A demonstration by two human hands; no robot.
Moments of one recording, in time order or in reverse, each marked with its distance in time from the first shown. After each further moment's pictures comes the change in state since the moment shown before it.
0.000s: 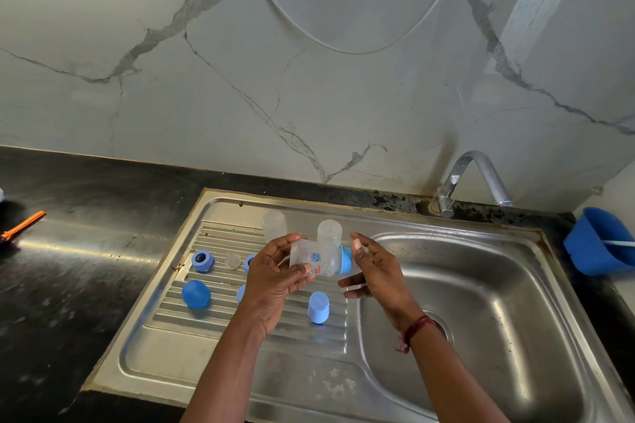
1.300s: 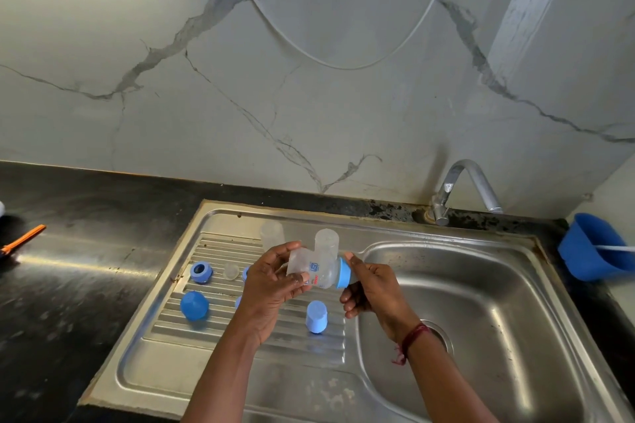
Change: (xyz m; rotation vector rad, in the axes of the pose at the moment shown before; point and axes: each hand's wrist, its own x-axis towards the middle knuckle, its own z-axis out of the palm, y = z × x) left_hand -0.008 0.009 0.000 0.028 -0.059 0.024; right_hand -0.008 -0.003 0.002 0.033 0.002 0.108
